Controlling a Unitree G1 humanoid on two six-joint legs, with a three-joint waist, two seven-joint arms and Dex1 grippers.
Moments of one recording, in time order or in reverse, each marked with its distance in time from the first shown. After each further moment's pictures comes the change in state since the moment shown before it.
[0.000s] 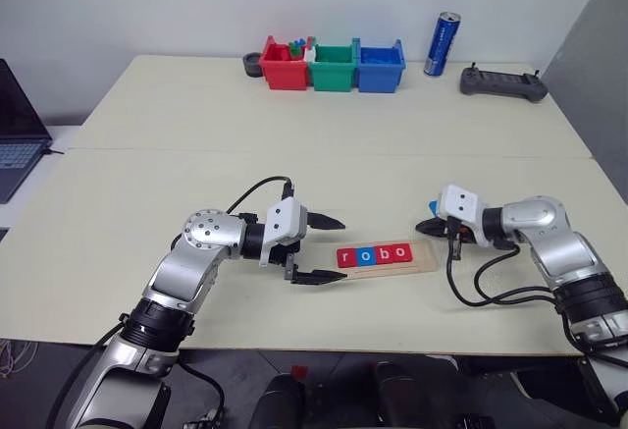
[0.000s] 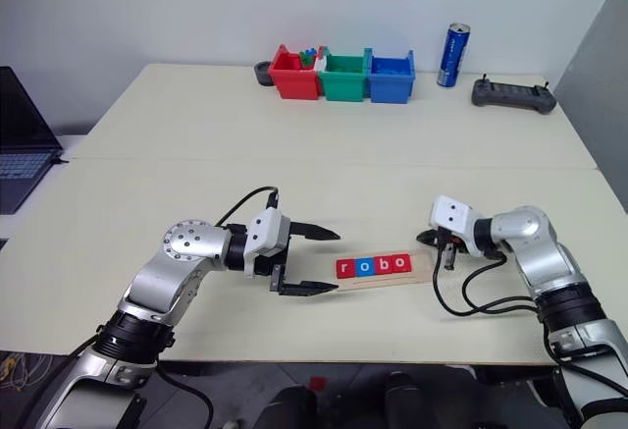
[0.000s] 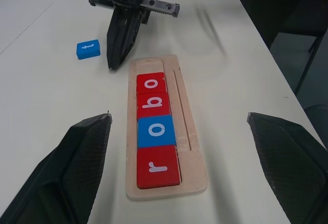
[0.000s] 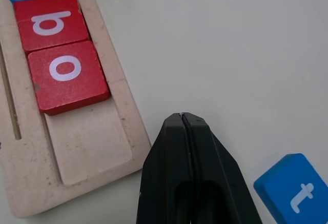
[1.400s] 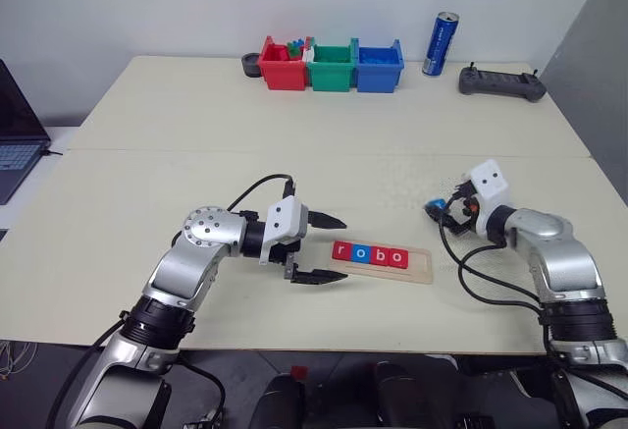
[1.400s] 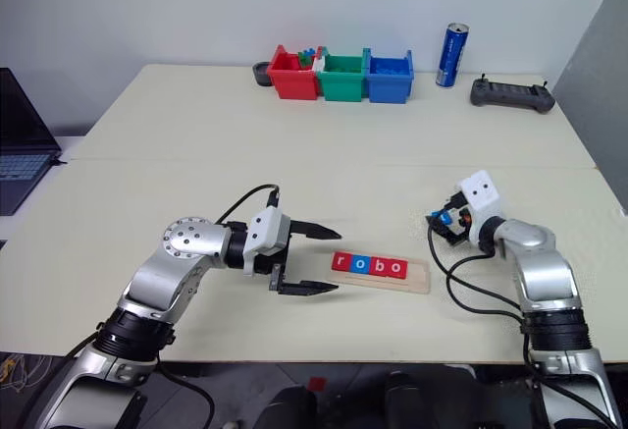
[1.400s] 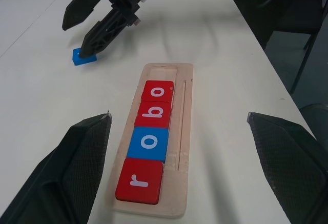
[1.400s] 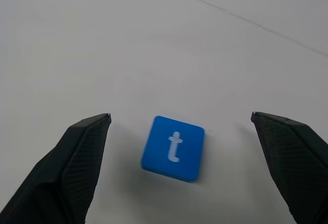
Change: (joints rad) left arm -0.015 -0.001 0.000 -0.003 0.000 -0.001 -0.020; right arm 0.102 0.230 -0.294 -0.304 0.131 0.624 -0.546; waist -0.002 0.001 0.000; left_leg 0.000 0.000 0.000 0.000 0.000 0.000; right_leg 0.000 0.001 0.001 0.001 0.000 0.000
